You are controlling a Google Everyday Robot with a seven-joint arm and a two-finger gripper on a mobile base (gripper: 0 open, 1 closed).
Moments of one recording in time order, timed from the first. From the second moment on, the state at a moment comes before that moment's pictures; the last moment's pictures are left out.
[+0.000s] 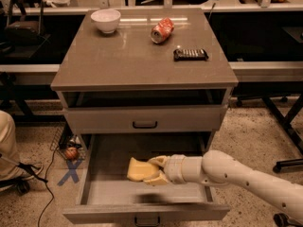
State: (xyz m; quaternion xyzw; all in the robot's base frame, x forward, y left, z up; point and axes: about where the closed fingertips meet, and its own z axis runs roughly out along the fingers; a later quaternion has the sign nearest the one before) arm 0.494 0.000 0.528 -0.54 0.68 0.27 0.42
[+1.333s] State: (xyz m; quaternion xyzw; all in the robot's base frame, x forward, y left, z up) arm 0.530 -0.124 0.730 -0.53 0.64 0.11 0.54
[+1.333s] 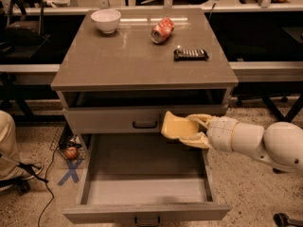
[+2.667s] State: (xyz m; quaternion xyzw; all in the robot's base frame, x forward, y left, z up) arm 0.598 -0.120 0.872 -0.61 0.56 0.01 0.56
